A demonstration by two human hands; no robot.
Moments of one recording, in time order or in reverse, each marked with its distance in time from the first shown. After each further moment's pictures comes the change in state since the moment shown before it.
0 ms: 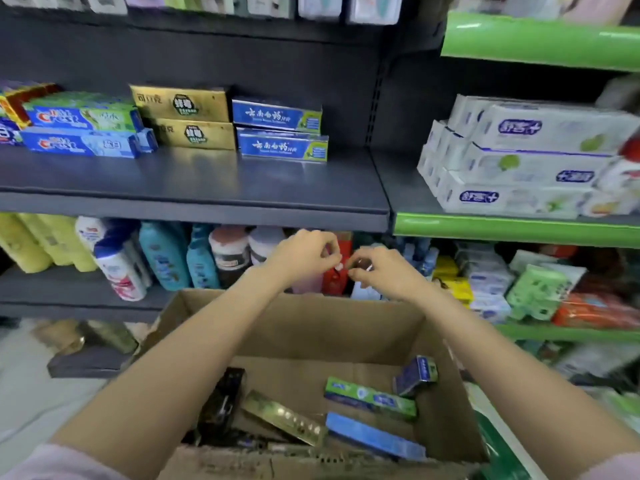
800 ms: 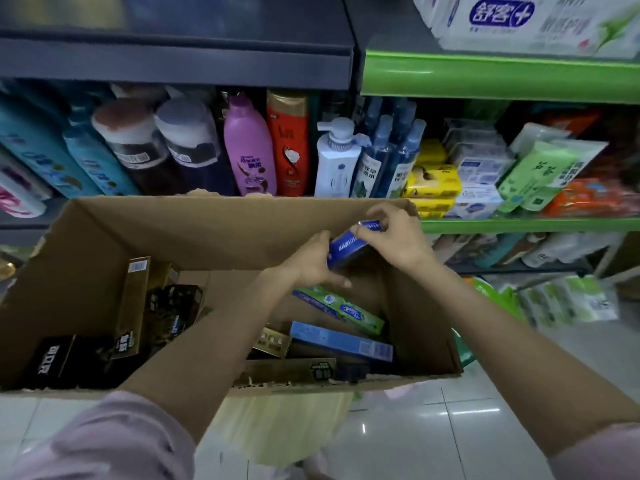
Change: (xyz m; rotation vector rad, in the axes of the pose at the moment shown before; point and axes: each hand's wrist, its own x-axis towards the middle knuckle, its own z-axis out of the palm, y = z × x) left_hand -0.006 -0.006 0.230 -0.380 -0.498 -0.202; right_hand -0.043 0.143 0.085 0.166 0.172 0.398
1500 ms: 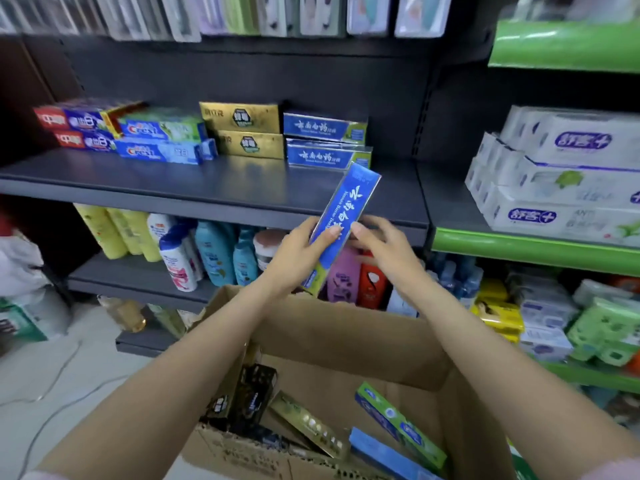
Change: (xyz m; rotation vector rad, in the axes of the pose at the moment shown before) left_hand -0.151 0.059 -0.187 -0.305 0.757 0.216; right_hand -0.002 -0.201 -0.037 0.778 -0.177 -0.329
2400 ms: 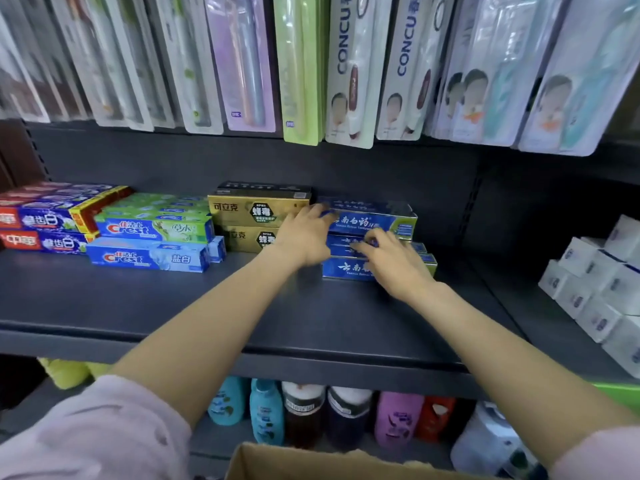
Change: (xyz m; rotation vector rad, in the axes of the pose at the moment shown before) left_hand 0.262 -0.014 -0.130 1.120 -0.099 0.221; right_hand 0.229 -0.045 0.062 -1.516 -0.015 -0.319
